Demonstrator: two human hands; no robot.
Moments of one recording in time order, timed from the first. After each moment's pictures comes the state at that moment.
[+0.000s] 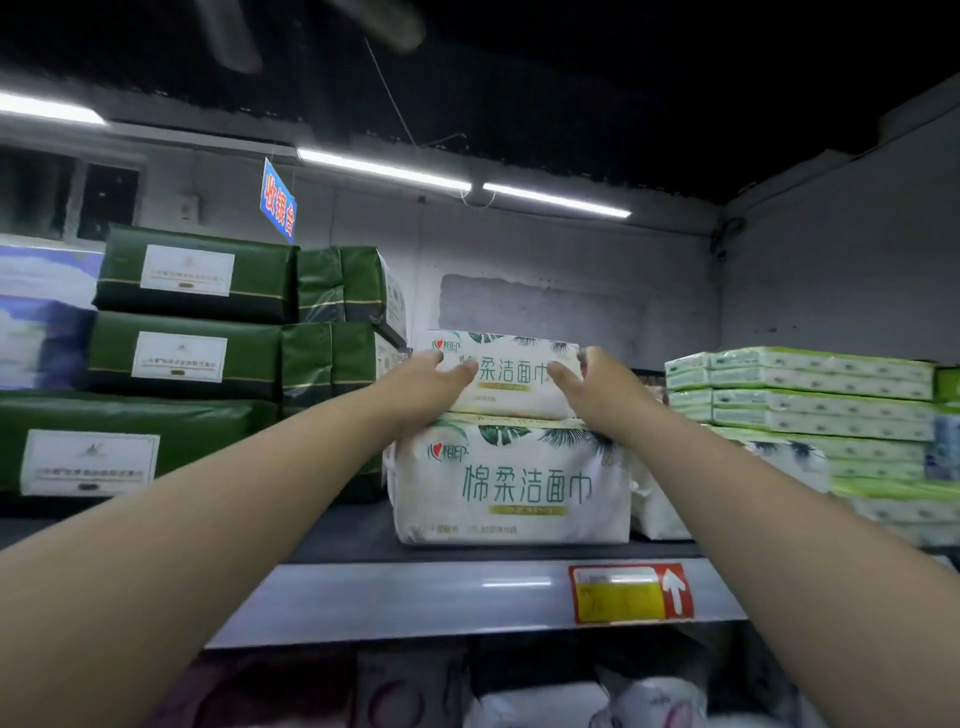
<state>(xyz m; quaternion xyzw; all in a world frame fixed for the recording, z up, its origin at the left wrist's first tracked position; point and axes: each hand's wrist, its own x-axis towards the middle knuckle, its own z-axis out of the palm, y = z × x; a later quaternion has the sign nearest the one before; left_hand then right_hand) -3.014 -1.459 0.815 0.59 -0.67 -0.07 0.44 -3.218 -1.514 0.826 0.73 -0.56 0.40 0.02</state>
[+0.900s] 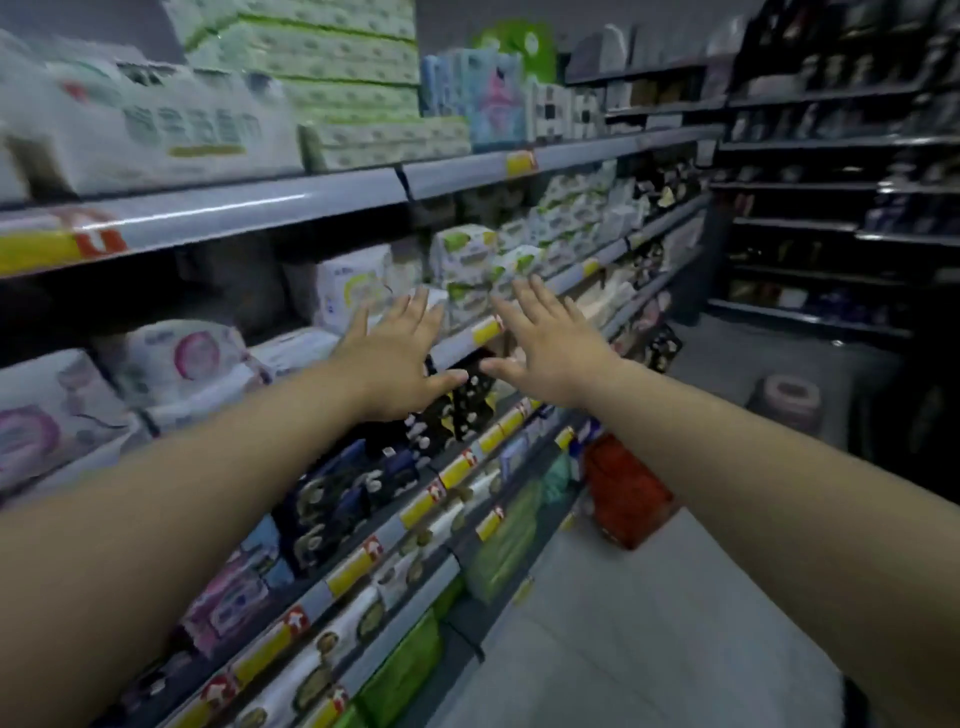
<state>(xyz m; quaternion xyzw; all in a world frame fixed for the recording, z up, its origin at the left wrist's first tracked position) -3.369 -1.344 0.577 0.35 -0.93 0.09 0.03 -3.549 -1.252 0.560 0.63 -0.77 0.06 0.09</state>
